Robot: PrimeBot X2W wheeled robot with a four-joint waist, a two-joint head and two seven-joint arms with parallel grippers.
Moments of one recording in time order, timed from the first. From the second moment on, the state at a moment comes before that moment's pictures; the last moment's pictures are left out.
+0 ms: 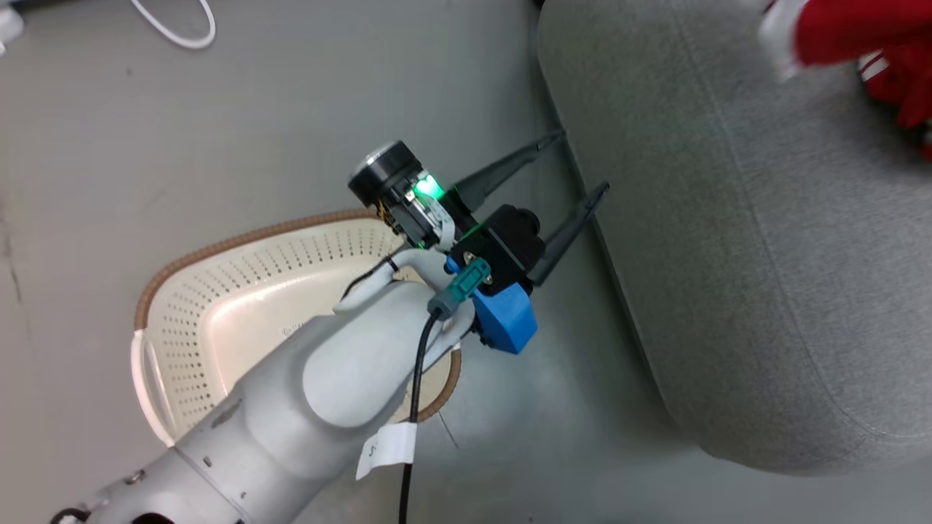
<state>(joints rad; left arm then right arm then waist) -0.89 0.12 -0.97 0.54 -0.29 -0.08 -0.26 -0.78 -0.28 -0.21 0.08 0.10 0.13 -0.26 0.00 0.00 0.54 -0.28</state>
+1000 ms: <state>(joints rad) -1.00 0.22 -0.98 0.40 -0.26 -0.04 -0.19 -0.81 -0.34 -0.54 0.48 0.05 0.13 -0.26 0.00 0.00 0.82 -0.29</state>
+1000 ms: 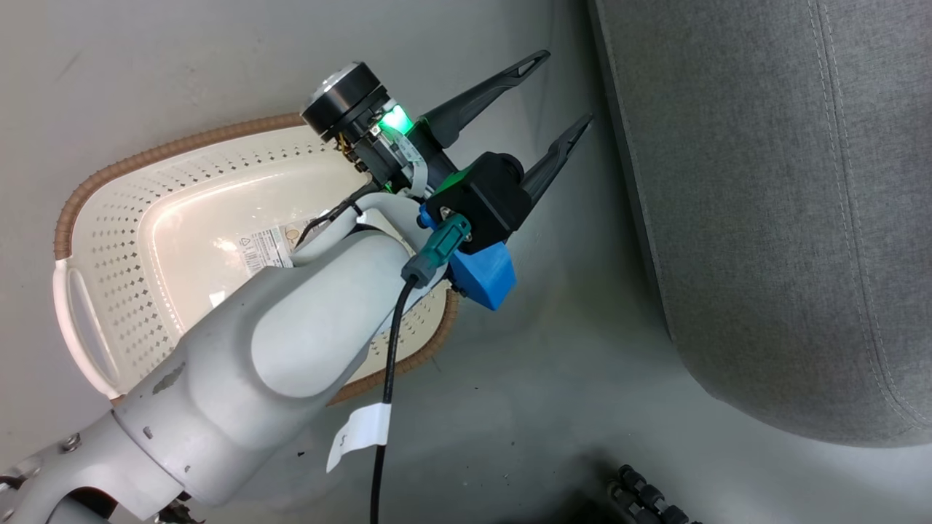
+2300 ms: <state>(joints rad) -0.60 0.20 -0.61 0.37 -0.37 0.07 -0.26 -0.33 -0.19 -0.23 0.13 0.03 0.13 -0.26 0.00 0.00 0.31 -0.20</state>
